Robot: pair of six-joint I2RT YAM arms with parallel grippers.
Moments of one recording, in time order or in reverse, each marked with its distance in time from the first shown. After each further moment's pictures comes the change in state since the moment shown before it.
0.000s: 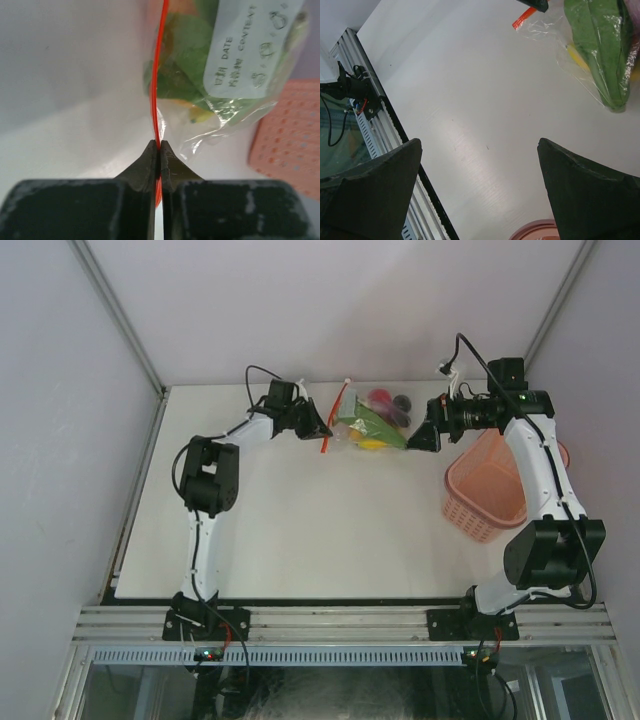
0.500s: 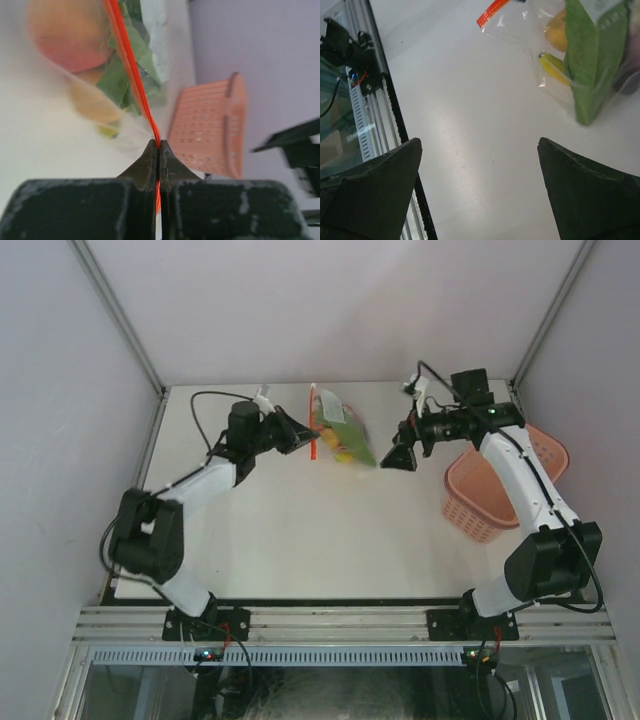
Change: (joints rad) left arm -0.011 -0.601 -0.697 0.446 -0.048 -0.333; right arm 0.140 -0.044 -0.087 0.097 0.001 -0.053
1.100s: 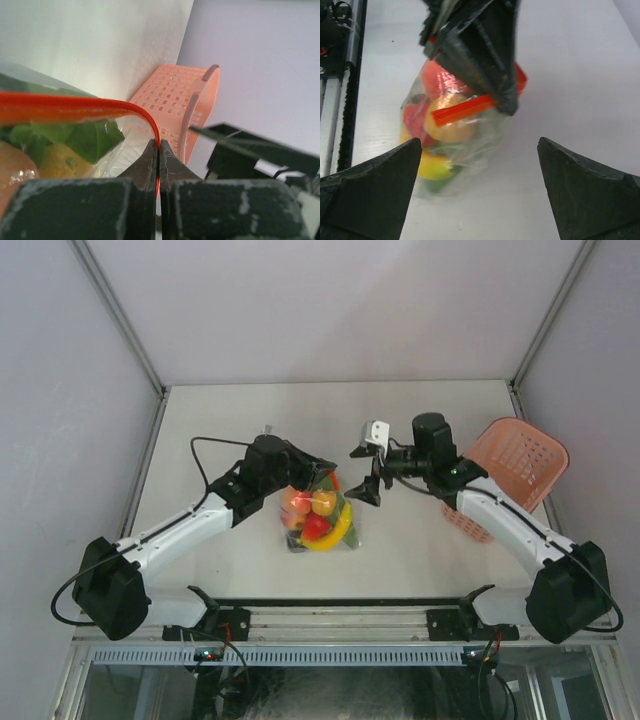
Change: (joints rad) left arm -0.309 -0.425 -0.200 -0.250 -0.390 -0.515; right arm 0.329 -0.180 -0.443 0.711 0.090 -0.061
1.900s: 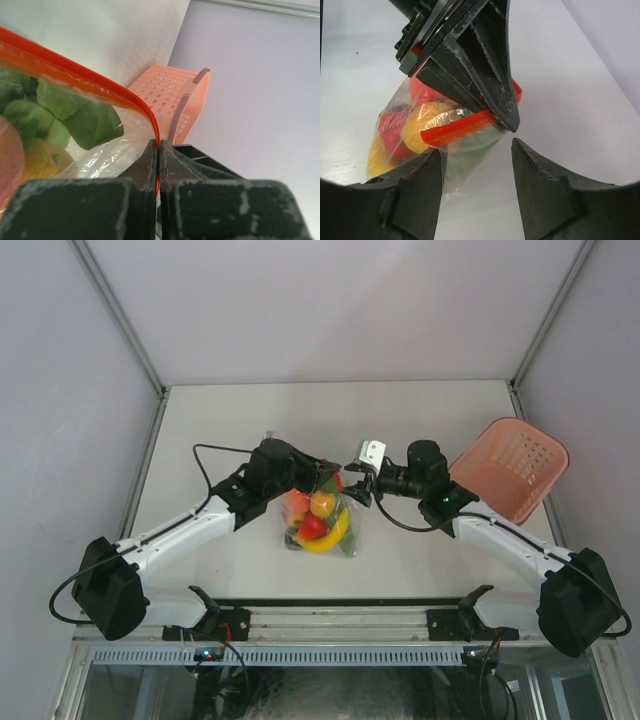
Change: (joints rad) left arm -0.066 -0.004 0.006 -0.024 -0.075 -0.137; right arm 0.127 -0.123 -0.290 0.385 0.245 0.116
